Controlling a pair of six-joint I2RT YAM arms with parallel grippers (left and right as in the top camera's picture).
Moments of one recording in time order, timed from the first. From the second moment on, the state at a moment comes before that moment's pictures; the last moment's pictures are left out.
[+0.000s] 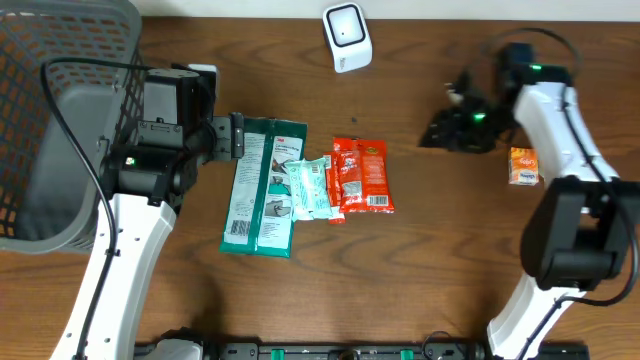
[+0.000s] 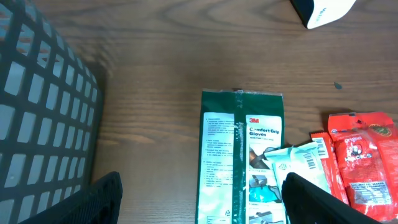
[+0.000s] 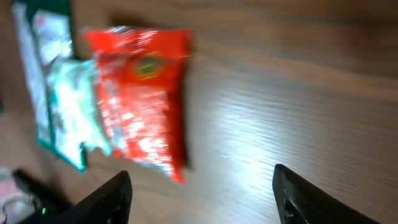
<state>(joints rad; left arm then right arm) -0.15 1.32 1.27 -0.79 -0.05 -0.06 -0.01 2.00 1.63 -1.14 -0.51 -0.07</state>
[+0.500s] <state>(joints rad) -0.15 1.32 1.27 -0.79 -0.05 -0.06 0.40 2.00 1.58 -0.82 -0.37 0.09</state>
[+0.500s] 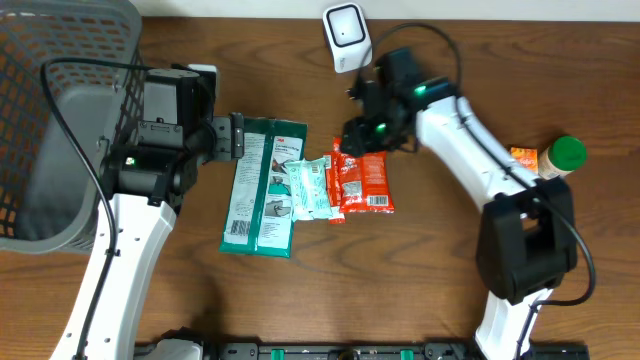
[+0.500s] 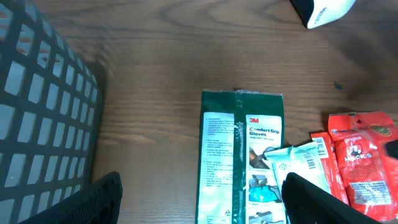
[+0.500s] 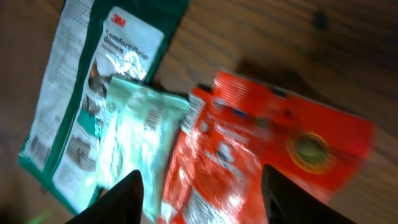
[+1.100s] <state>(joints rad) -0.15 1.32 1.27 -0.79 -0.05 -0.06 0.50 2.00 1.34 -0.53 -0.05 0.15</state>
